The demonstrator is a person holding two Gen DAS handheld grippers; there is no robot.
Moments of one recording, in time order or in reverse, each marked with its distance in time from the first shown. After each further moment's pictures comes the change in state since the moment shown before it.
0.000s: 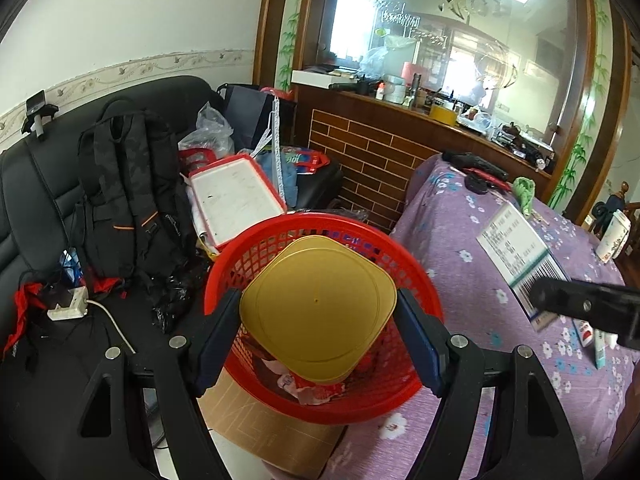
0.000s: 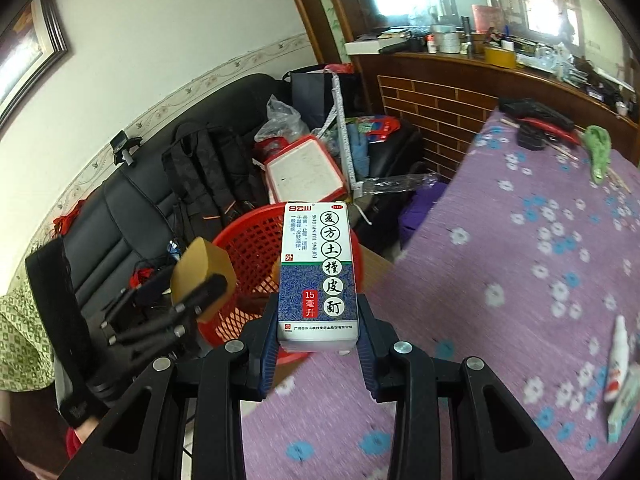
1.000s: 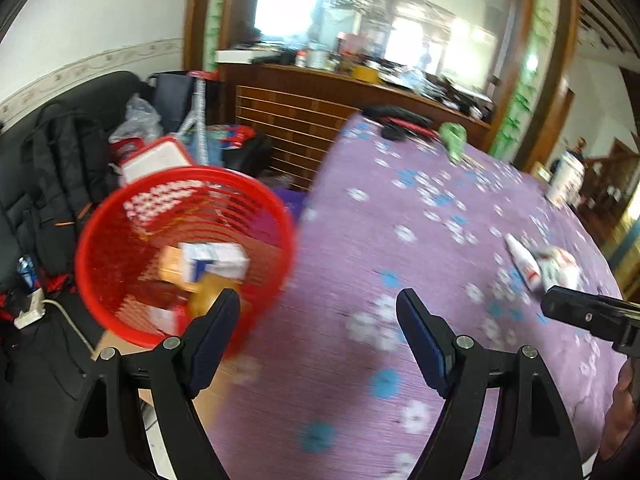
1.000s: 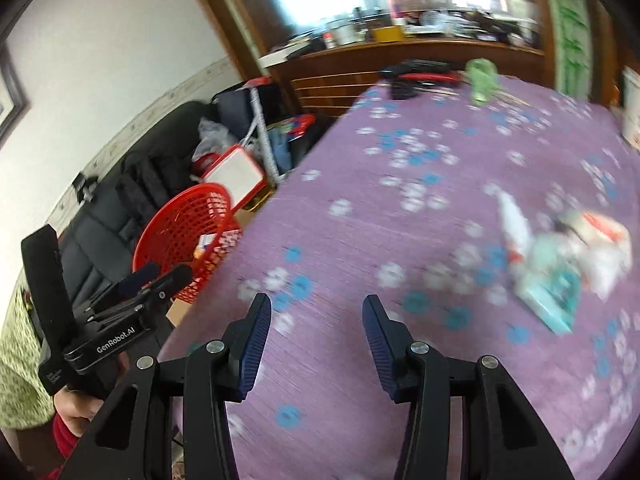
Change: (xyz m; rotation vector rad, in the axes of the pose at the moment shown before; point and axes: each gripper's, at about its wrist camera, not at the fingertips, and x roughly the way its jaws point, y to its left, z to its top) left arm -0.011 -0.120 -0.049 0.136 0.098 -0.186; right arm -0.111 -0.121 -0.111 0.218 -0.059 -0.133
